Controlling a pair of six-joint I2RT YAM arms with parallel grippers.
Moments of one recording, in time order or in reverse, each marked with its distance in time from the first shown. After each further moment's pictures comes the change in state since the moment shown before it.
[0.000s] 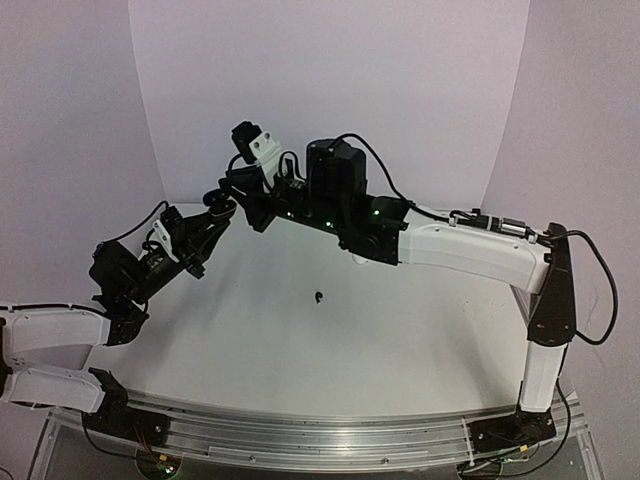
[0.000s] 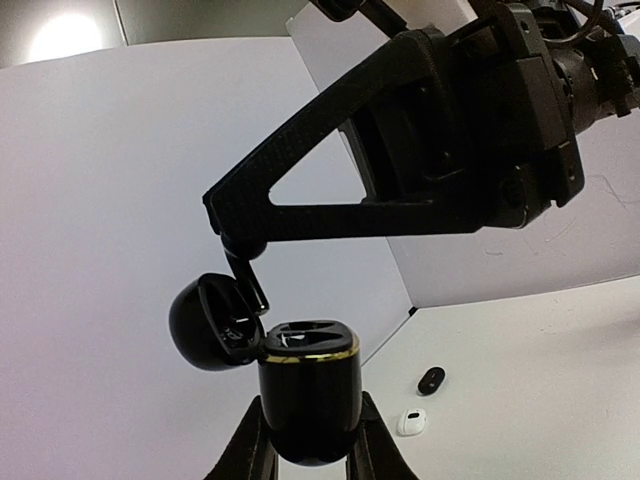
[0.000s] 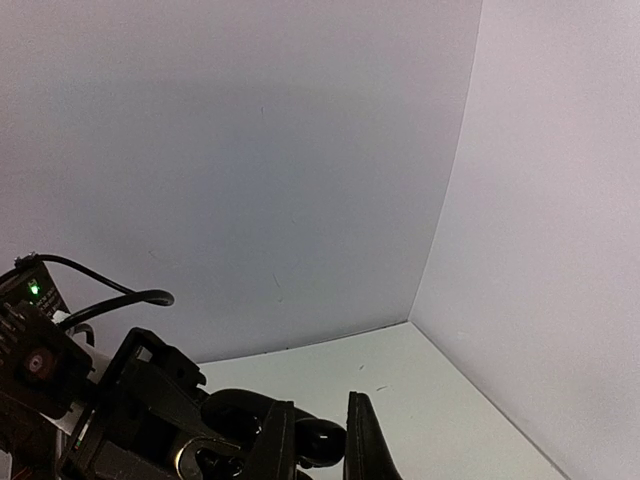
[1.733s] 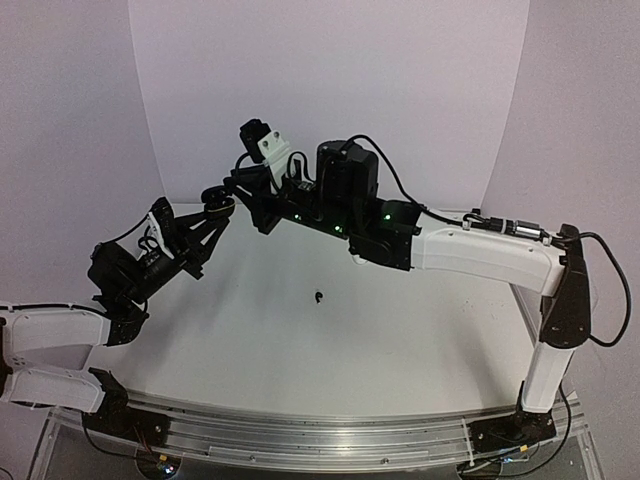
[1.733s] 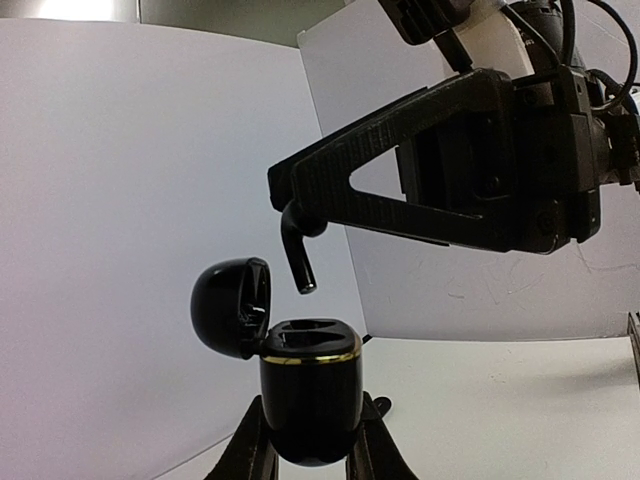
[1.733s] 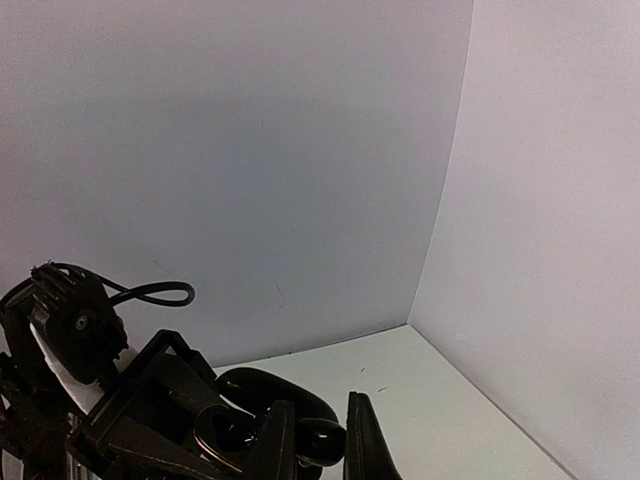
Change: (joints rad) left arm 0.000 0.002 0.000 0.037 0.018 -0.223; right arm 0.023 -0.070 -0.080 0.030 0.030 0.016
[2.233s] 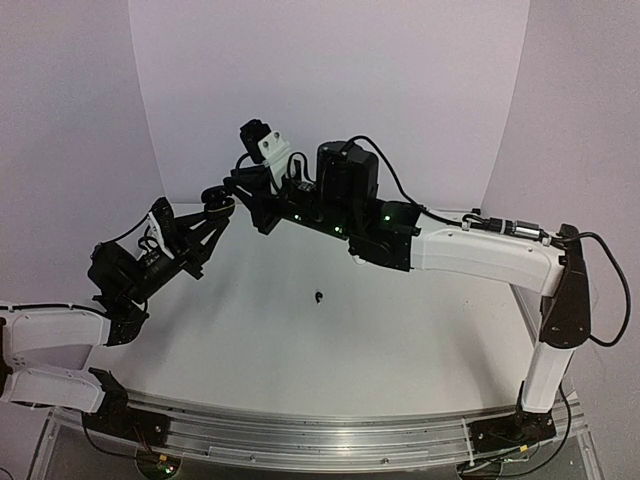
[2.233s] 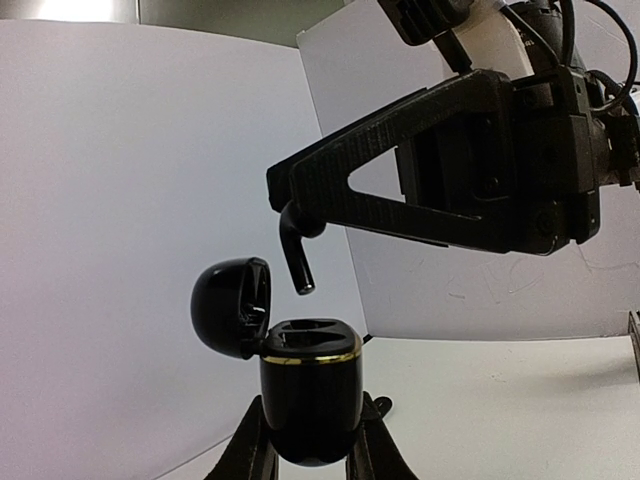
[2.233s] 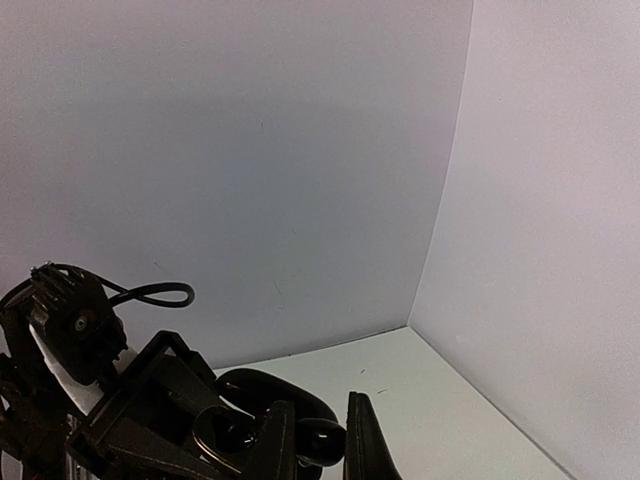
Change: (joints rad) left arm 0.000 0.000 0.000 0.000 0.001 0.003; right arm 0.000 0.000 -0.006 0.015 -0.001 -0.001
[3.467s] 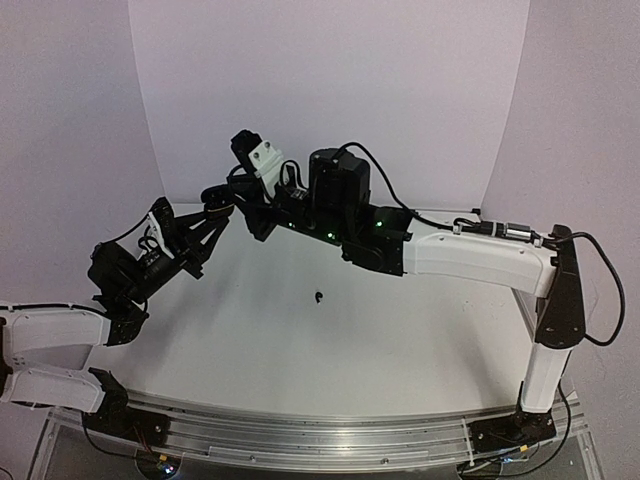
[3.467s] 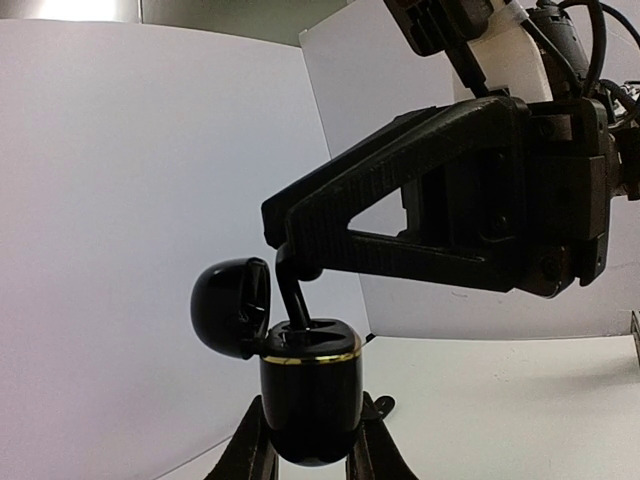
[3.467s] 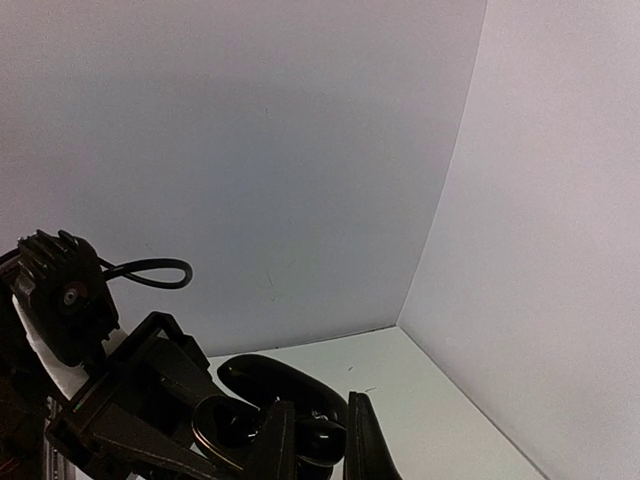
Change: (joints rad) left arm 0.001 0.000 0.000 -0.001 -0.001 0.003; right arm 0.004 0.027 0.000 0.014 0.017 -0.066
